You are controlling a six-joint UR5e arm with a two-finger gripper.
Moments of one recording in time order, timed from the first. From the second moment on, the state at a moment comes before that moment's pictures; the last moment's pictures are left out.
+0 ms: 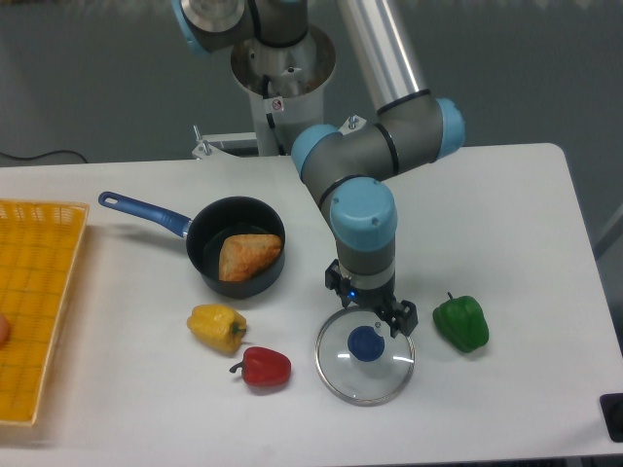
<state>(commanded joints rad) 2.47 -2.09 -1.57 -0.94 1.63 1.24</state>
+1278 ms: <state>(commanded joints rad) 2.47 -2.16 -1.54 -0.93 1.59 1.19</state>
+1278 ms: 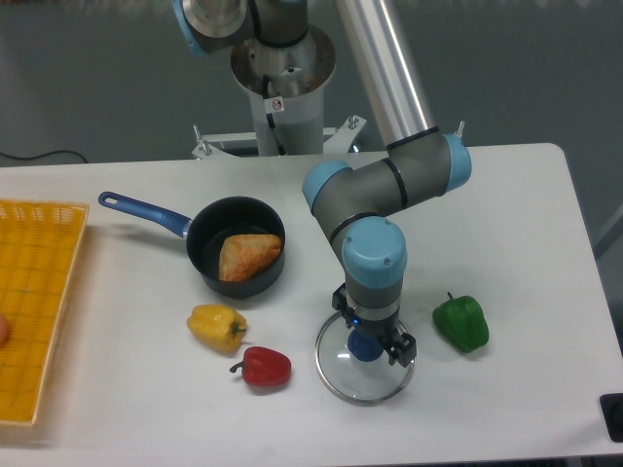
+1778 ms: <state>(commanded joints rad) 2.47 -2.17 -1.54 -0.93 1.60 1.14</state>
